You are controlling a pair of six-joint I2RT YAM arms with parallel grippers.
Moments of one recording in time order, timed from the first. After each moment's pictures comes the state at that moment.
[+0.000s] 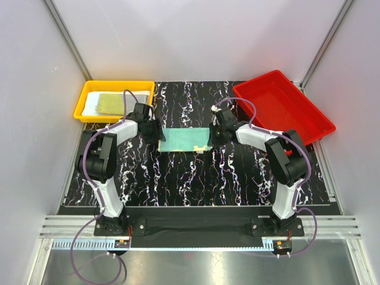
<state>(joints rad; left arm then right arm) -0.21 1.87 1.15 -0.33 0.22 -0.42 0.50 1.89 1.18 -0.21 -0.15 0.37</state>
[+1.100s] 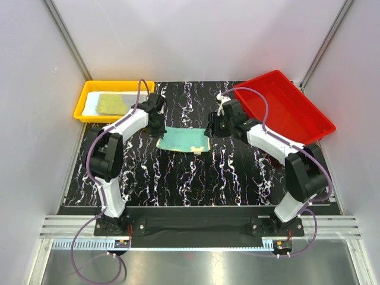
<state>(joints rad) -0.32 1.91 1.41 -0.67 -0.01 -0.41 0.50 1.67 1.17 -0.22 -0.16 0.37</state>
